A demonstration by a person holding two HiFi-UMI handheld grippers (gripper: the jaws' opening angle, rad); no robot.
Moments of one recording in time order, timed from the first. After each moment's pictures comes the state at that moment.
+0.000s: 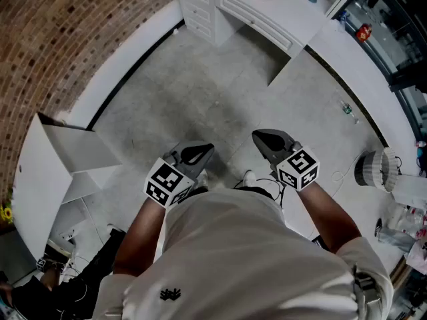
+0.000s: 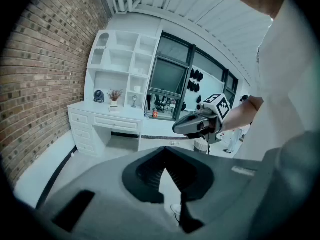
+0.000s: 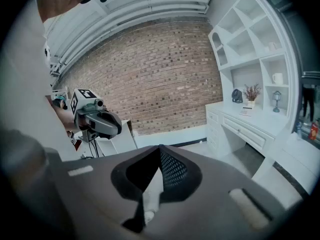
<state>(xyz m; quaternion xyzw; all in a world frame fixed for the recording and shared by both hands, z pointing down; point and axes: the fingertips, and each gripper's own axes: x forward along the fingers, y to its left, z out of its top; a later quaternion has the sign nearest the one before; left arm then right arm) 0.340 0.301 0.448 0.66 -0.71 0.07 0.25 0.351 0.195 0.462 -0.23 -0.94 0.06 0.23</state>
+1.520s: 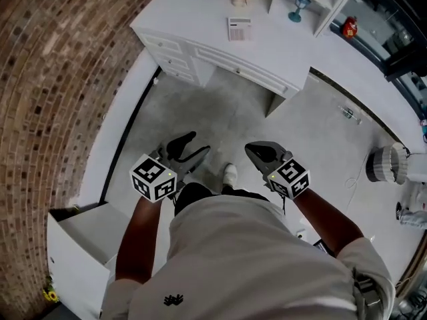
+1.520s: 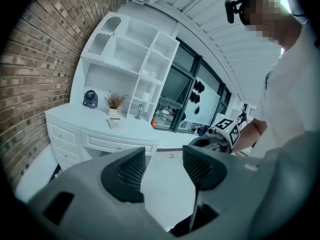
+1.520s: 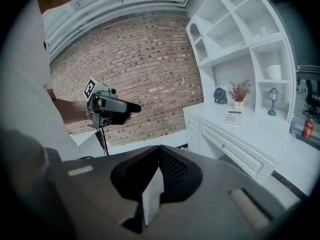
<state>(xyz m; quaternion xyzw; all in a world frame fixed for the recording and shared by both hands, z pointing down) -0.006 0.134 0.432 0.72 -0.64 0.02 0.26 0.075 0.064 0.481 -0.14 -0.96 0.09 0.24</state>
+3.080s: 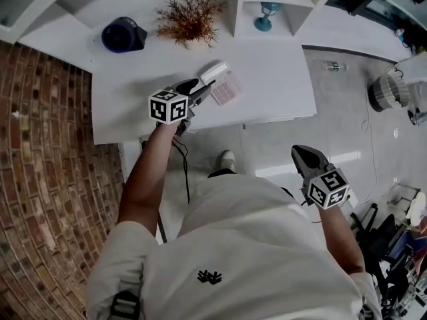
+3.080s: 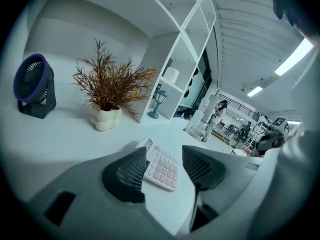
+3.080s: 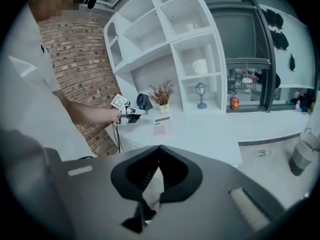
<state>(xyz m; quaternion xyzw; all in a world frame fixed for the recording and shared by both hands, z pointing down) -0.385 -0.310 0.577 0.83 -0.44 0.11 0.32 -0.087 -0.174 0.504 0.29 -0.89 0.23 0.25</state>
